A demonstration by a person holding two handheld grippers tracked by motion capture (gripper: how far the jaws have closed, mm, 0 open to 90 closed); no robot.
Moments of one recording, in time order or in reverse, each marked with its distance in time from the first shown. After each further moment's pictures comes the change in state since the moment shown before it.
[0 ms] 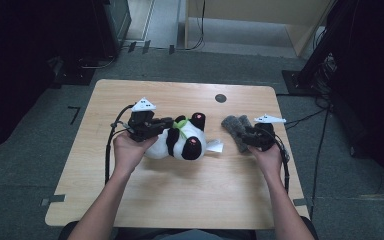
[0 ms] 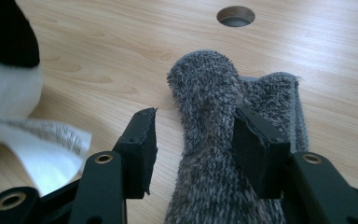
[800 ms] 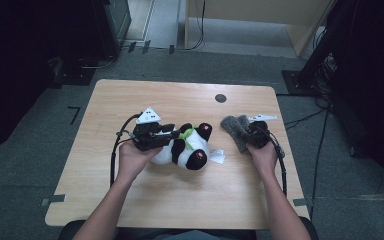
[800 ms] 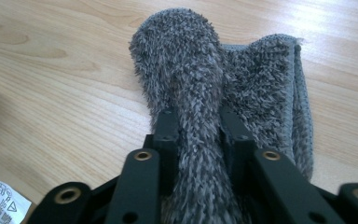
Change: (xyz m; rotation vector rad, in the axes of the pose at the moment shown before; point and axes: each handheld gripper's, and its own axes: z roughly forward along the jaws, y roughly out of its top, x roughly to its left) left arm -0.010 -0.023 0.011 -0.026 -0.044 0.059; right arm -0.014 -0.006 0.036 0.105 -0.044 0.013
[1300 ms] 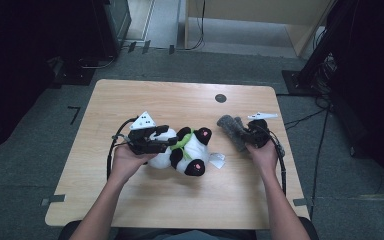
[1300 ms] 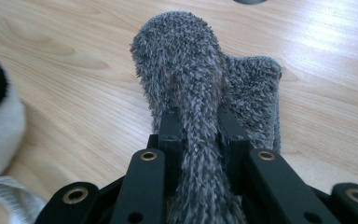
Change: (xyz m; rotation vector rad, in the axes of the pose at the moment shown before) left arm 0.008 -0.017 -0.008 -0.026 -0.048 0.055; right arm 0.013 0.011 -0.017 -0.012 0.060 -0.025
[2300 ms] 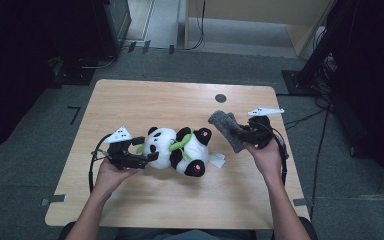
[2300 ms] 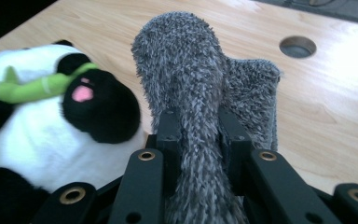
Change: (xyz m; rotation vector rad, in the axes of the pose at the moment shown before) left arm 0.025 -0.062 -0.034 -0.006 -0.002 -0.128; right arm 0.053 0.034 -0.066 -0.047 0.116 -0.037
